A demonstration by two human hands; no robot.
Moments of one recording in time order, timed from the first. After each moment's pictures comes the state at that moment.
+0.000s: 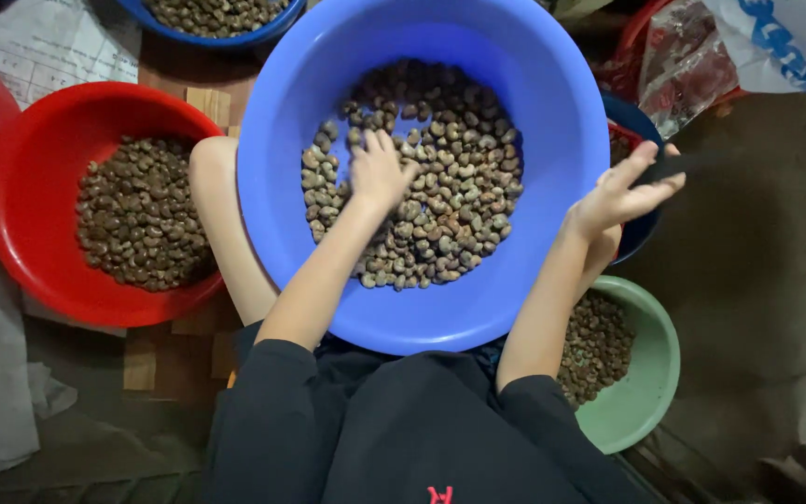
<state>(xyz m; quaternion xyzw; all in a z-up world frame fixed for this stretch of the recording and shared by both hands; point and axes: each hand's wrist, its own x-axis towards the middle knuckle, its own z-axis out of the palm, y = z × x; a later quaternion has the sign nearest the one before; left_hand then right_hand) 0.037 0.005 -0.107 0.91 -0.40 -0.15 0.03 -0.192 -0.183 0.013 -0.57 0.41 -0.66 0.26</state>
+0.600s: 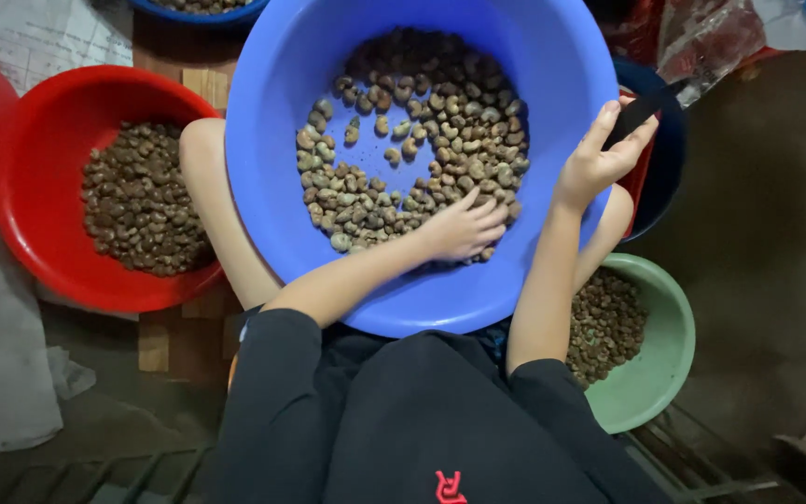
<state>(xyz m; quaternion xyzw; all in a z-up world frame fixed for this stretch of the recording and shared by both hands) -0.107 0.003 -0.150 0.50 -0.83 0.07 0.23 -0.172 -0.177 0.002 -0.63 0.38 -0.64 0.23</state>
